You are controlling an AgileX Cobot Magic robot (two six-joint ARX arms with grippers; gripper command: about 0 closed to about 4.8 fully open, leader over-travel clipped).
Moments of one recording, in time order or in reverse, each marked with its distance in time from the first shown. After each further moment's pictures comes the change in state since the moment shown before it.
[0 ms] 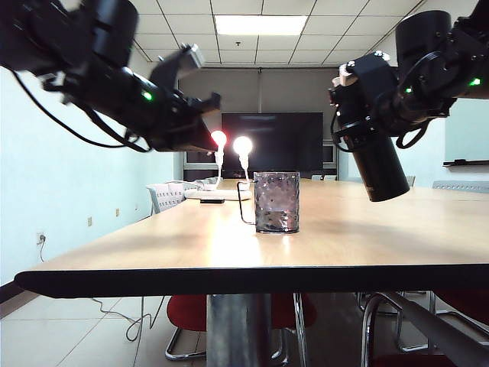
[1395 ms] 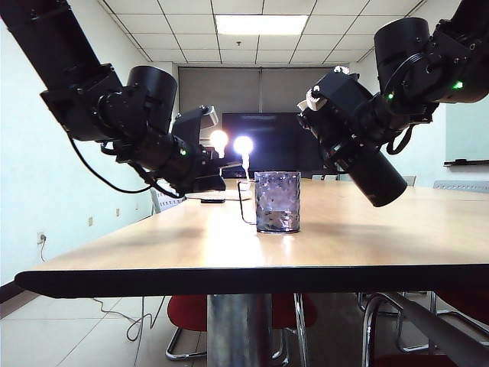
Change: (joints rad) left arm 0.014 0.348 0.269 0.072 -0.130 -0.084; right arm 0.054 0.016 0.002 -0.051 -0.005 -0.337
